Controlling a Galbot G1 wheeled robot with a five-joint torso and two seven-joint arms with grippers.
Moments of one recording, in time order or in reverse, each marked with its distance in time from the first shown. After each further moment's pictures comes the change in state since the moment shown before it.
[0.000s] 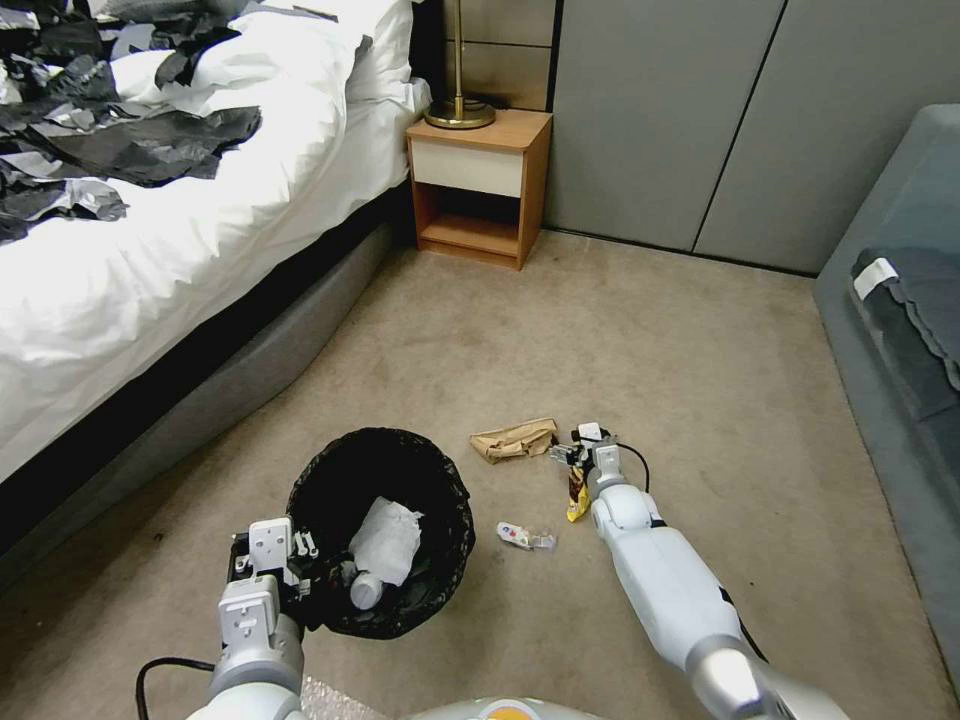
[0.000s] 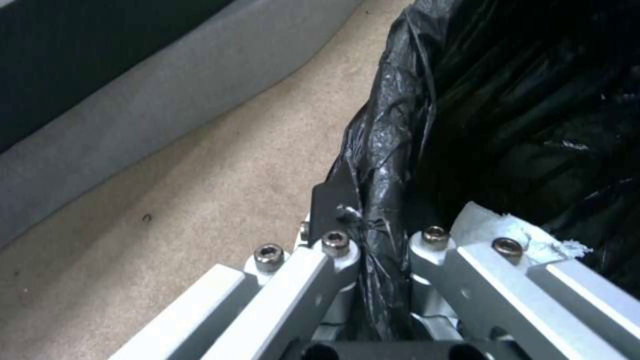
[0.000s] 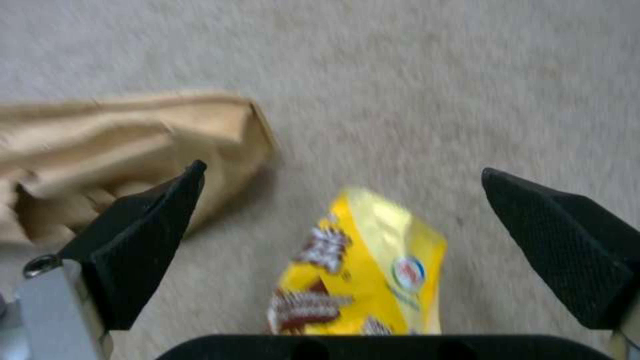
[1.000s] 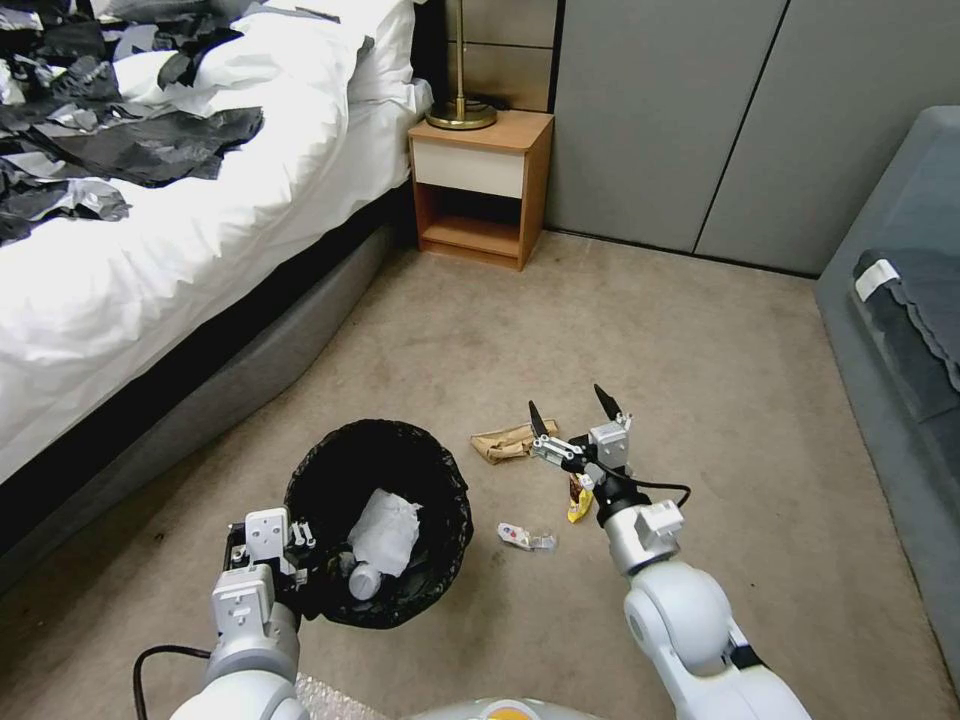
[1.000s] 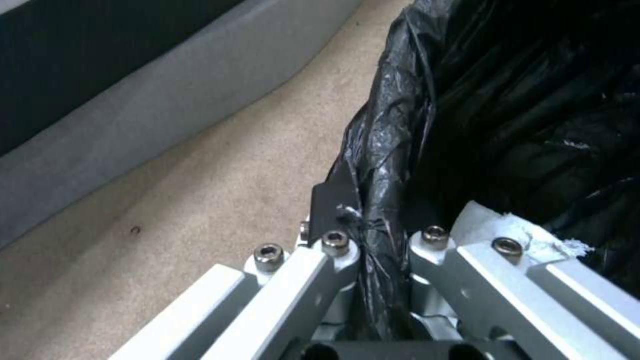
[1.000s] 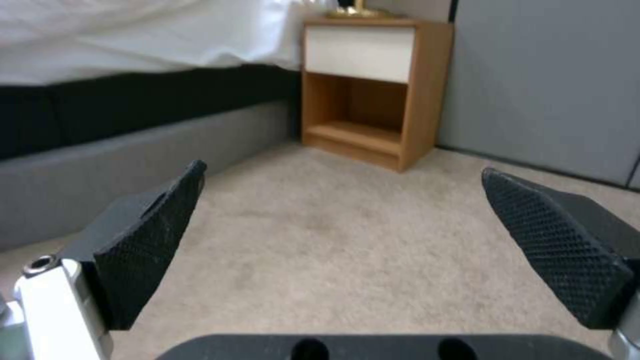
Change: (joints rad) left arm -0.027 0.019 -0.004 -0.007 -0.033 0.016 0.001; right arm -0.564 -0.165 -0.107 1.097 0.094 0.035 0.024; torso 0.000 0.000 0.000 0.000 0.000
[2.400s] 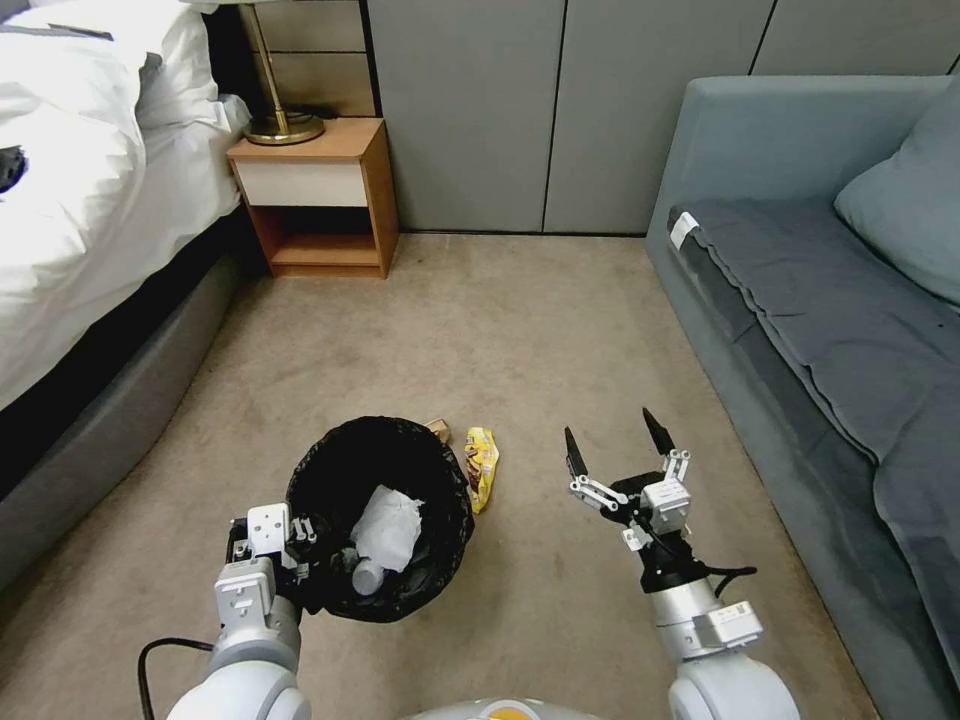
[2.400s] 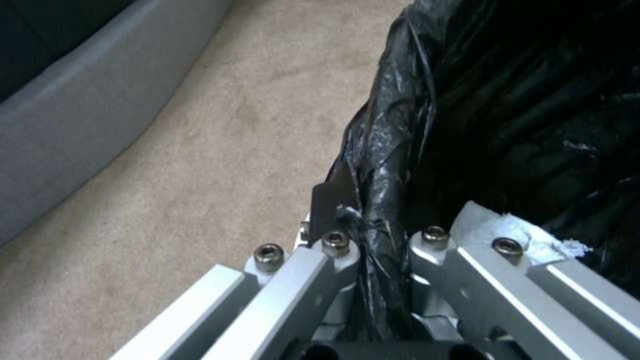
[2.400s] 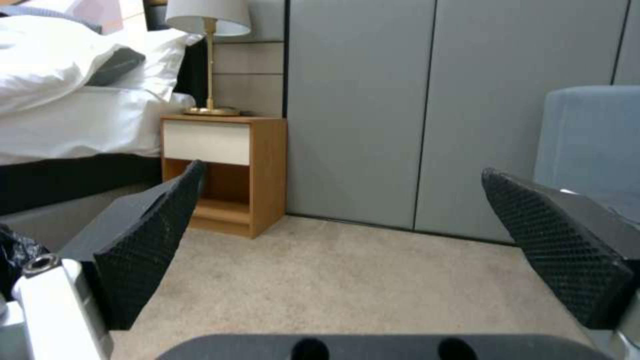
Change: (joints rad) left arm -0.029 0.007 -0.009 0.013 -0.024 0.010 -0.002; right arm -0.370 0.042 0.130 0.269 -0.096 0.319 -0.066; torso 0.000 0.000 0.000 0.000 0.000
